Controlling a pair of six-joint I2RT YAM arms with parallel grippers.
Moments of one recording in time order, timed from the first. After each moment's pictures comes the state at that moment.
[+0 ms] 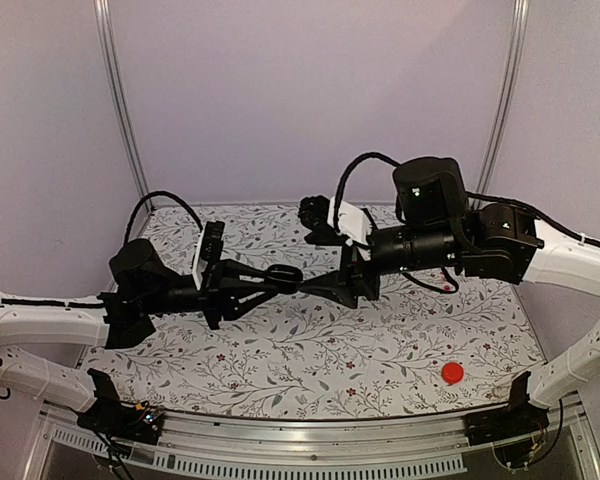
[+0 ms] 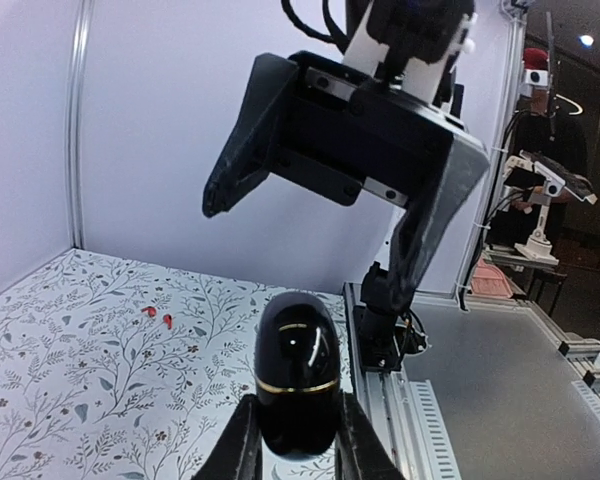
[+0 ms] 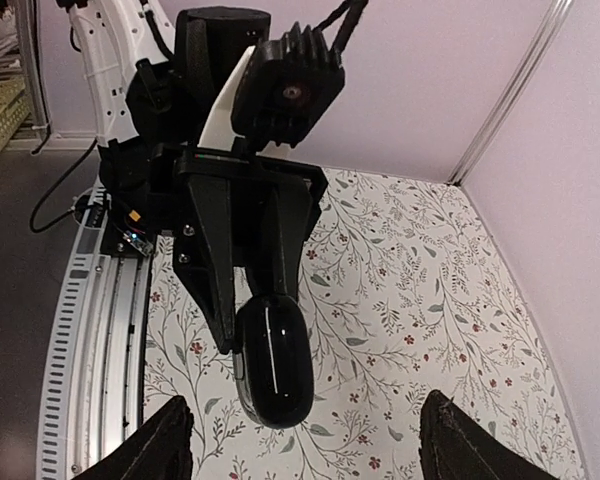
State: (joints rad) left arm -0.88 1.14 0.50 0.78 0.58 -0.22; right arm 1.15 1.36 1.35 -0.39 -0.18 -0.34
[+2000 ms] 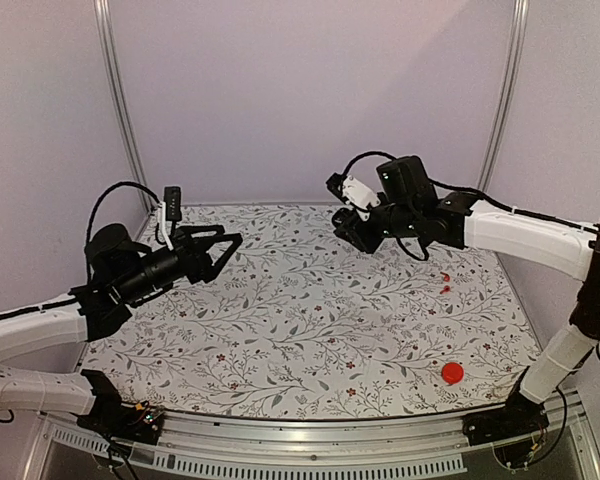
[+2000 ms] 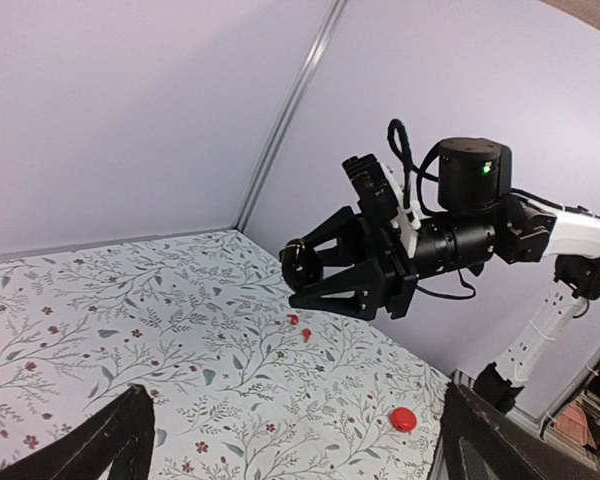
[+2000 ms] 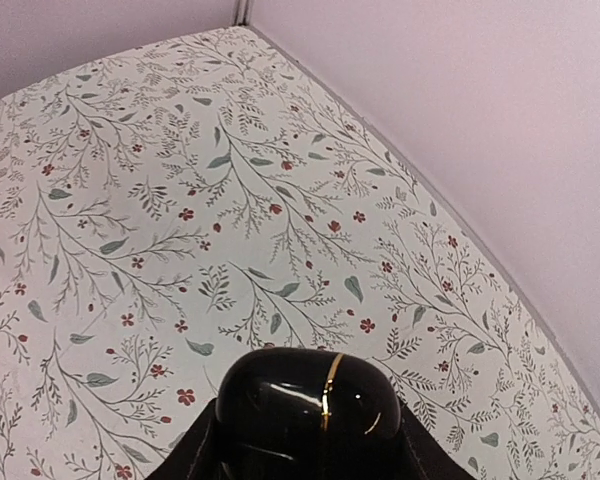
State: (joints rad) left arm -0.69 0.99 0.51 0.57 0.28 -0.47; right arm 0.85 1.58 1.33 -0.28 0.07 -0.32
